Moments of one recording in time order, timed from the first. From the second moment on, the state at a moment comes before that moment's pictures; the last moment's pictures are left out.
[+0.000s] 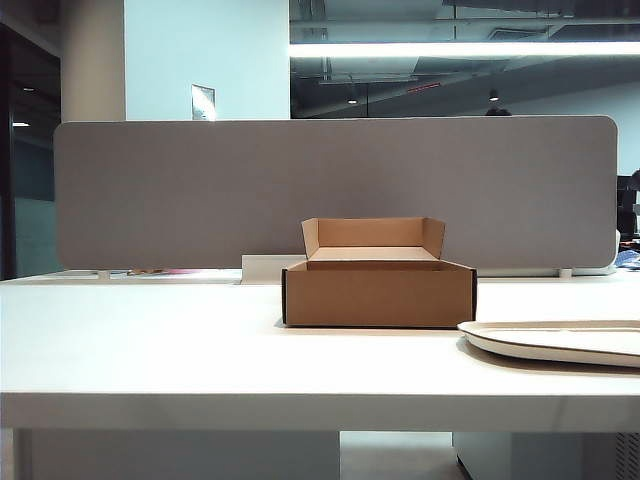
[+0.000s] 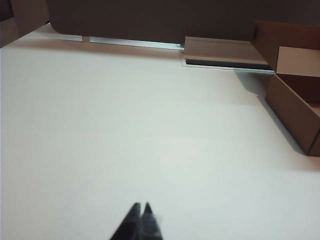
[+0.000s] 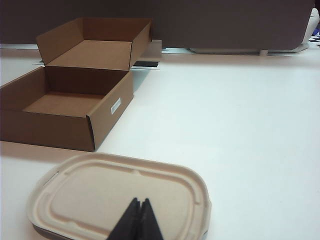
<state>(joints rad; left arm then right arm) -0.02 0.00 0.00 -0.09 0.04 -0.06 -0.05 0.00 0.01 -0.09 -0.15 -0.01</state>
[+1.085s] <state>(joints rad) -0.02 0.00 0.00 -0.09 0.04 -0.06 -0.05 0.00 0.01 -0.03 -0.16 0.18</state>
